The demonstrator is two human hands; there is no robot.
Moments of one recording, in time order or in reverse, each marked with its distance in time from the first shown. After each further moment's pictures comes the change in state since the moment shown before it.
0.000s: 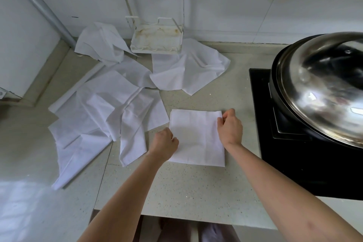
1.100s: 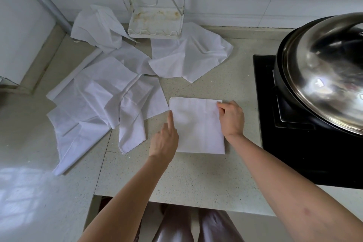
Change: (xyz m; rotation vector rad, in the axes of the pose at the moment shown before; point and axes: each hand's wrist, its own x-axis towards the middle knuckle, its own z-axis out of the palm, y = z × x) left_hand -0.027 -0.001 0.025 0.350 0.136 0.091; right_hand 0.006 0.018 0.014 -0.064 0.051 -0.215
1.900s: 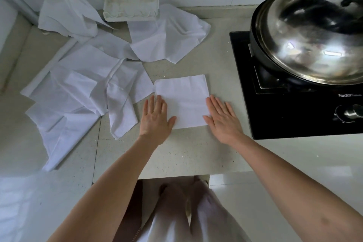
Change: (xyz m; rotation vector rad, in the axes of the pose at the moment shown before) left_hand -0.011 -0.019 0.010 0.281 0.011 0.259; right_hand -0.103 0.030 -0.024 -0.468 -0.431 -0.227
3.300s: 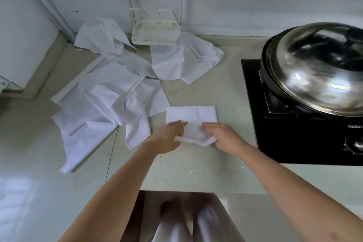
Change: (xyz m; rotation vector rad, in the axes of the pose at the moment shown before) left_hand 0.003 -0.027 -0.029 -0.480 -0.142 0.288; right_hand 0.027 -0.014 -0.036 0.193 -0.038 -0.321
